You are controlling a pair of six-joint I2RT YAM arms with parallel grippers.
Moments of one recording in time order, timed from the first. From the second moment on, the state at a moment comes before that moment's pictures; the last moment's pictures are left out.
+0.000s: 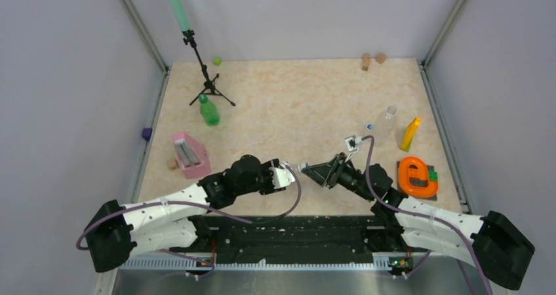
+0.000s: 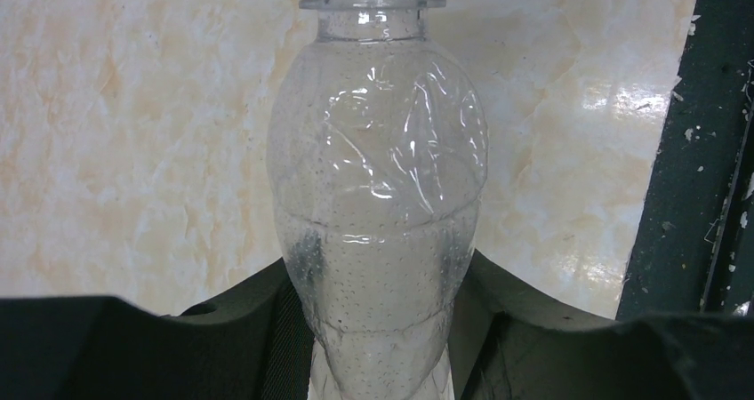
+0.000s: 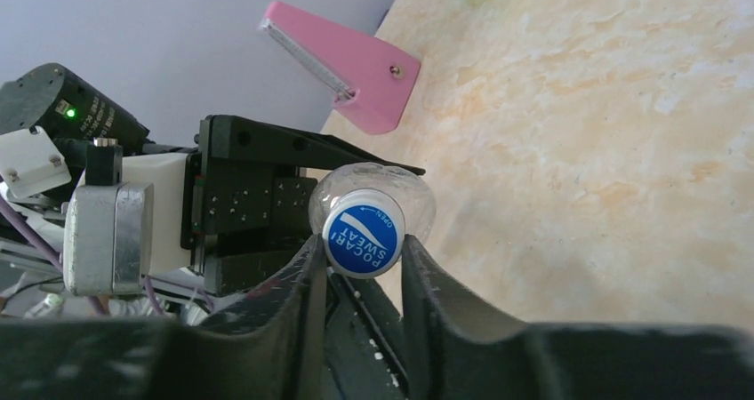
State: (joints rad) left arm -0.97 1.00 0.51 -0.02 0.08 0.47; right arm 0.86 0.85 0.17 0.68 -0.09 0.86
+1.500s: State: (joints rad) left arm -0.67 1.07 0.59 -0.10 0.81 0.21; right arm 0.86 0.75 0.16 0.71 -0.16 0.71
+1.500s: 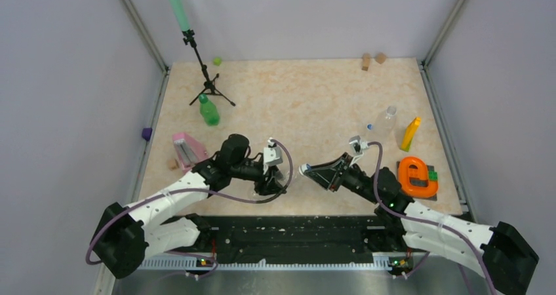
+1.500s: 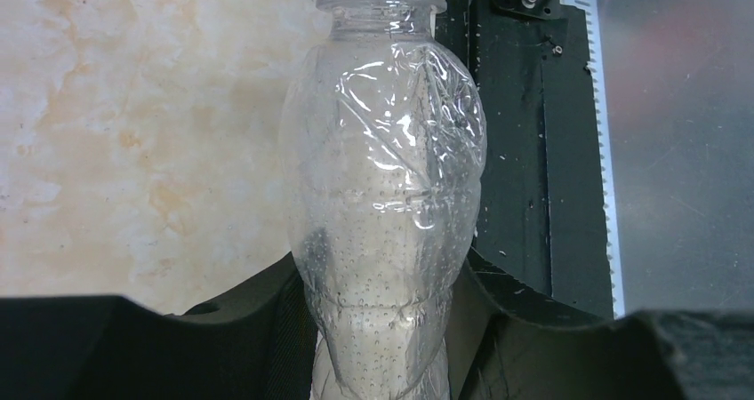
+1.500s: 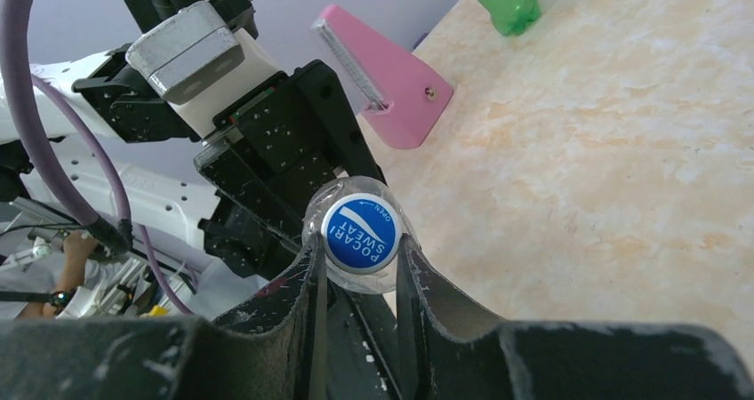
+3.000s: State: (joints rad) left arm -0.64 1.18 0.71 -0.28 1.16 0.35; right arm 0.86 0.59 0.24 0.53 -0.43 0.21
